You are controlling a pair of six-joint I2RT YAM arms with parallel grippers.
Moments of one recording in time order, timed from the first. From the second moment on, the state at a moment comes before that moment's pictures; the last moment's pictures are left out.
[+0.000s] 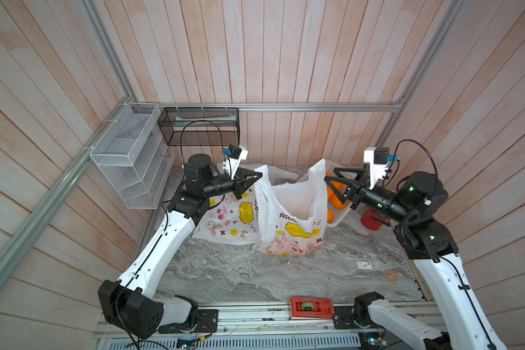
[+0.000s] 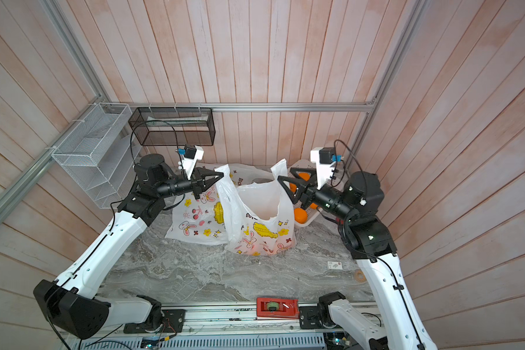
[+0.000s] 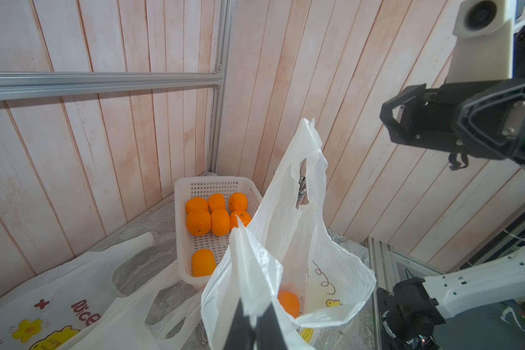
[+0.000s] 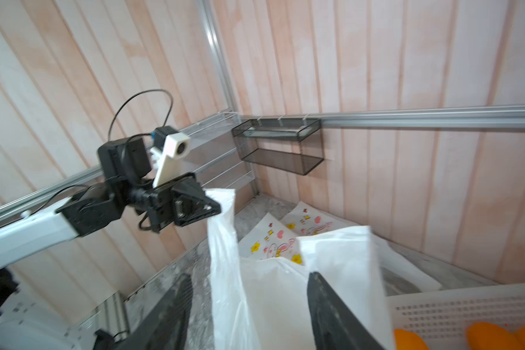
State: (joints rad) left arm -0.35 1.34 1.36 -0.15 0.84 -0.07; right arm 0.37 0.98 1.32 -0.36 -0.62 0.25
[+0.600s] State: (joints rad) left arm -0.35 1.37 1.36 -0.08 1.08 0.04; right arm 0.58 1.30 1.23 -0.19 -0.69 -0.06
